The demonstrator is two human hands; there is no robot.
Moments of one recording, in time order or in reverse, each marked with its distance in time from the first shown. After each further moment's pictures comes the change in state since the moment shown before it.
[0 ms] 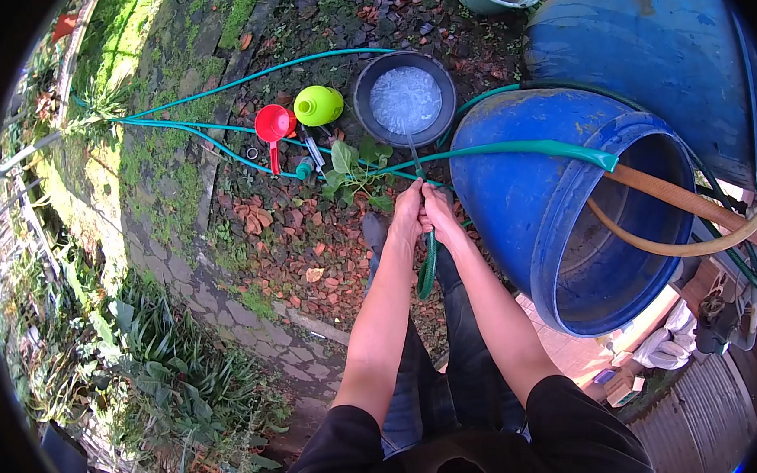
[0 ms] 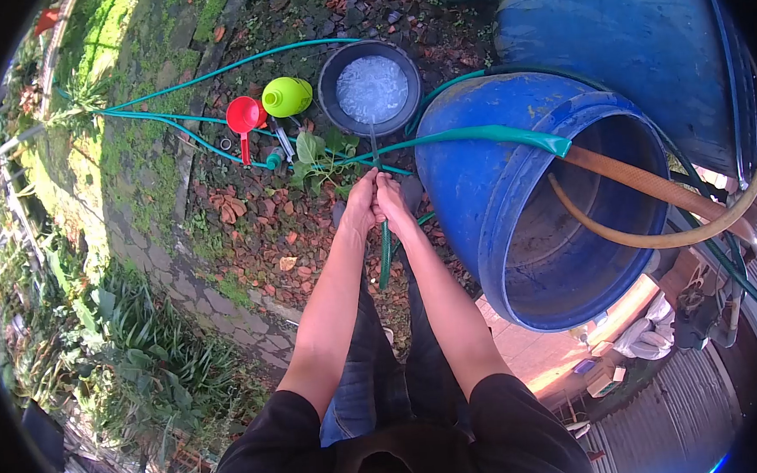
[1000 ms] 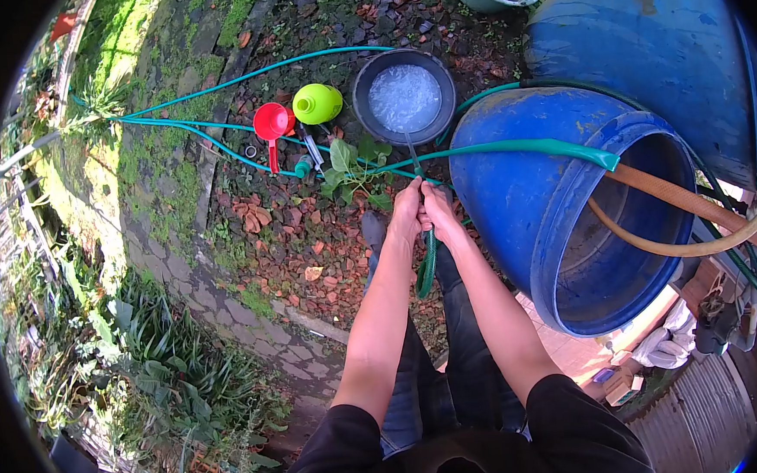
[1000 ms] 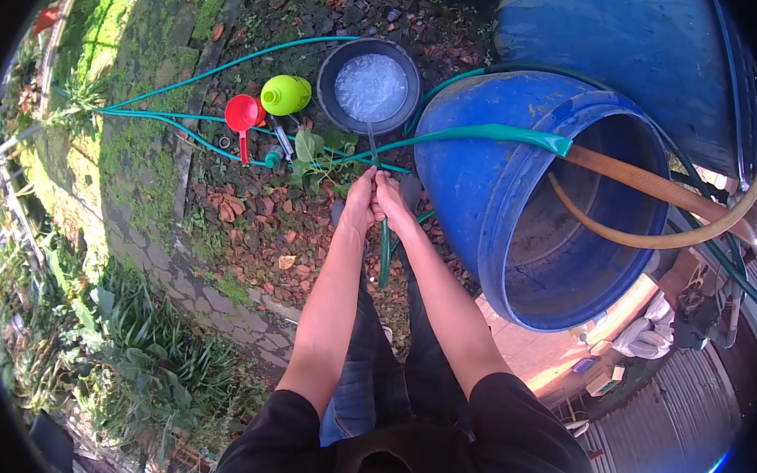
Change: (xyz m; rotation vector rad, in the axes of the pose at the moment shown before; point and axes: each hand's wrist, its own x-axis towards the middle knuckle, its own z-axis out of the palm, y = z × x) left_hand 0.008 -0.002 -0.004 -0.007 -0.003 -0.002; right_hand 0.000 -0.003 -0.001 -0.006 -0.020 0.020
